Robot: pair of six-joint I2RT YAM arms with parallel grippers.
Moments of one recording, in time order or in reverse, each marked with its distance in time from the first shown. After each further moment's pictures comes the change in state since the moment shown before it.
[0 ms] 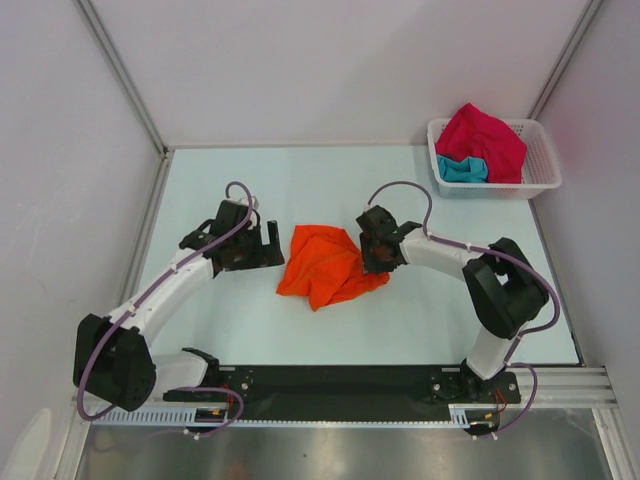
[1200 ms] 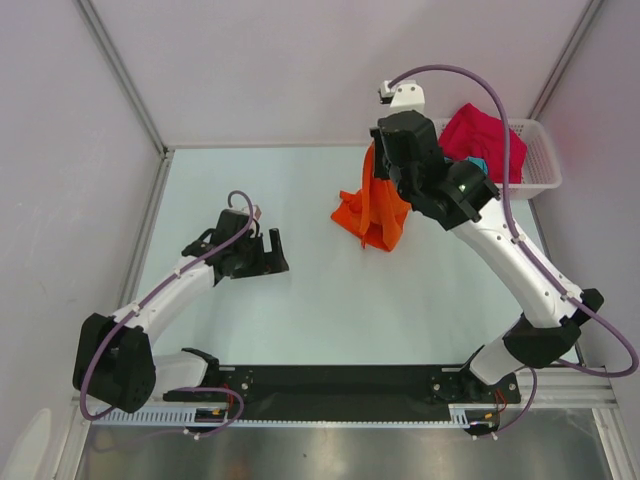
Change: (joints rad) left arm 0.013 -0.010 -0.106 0.106 0.089 -0.014; right arm 0.134 -0.199 0.896 -0.359 0.478 -0.288
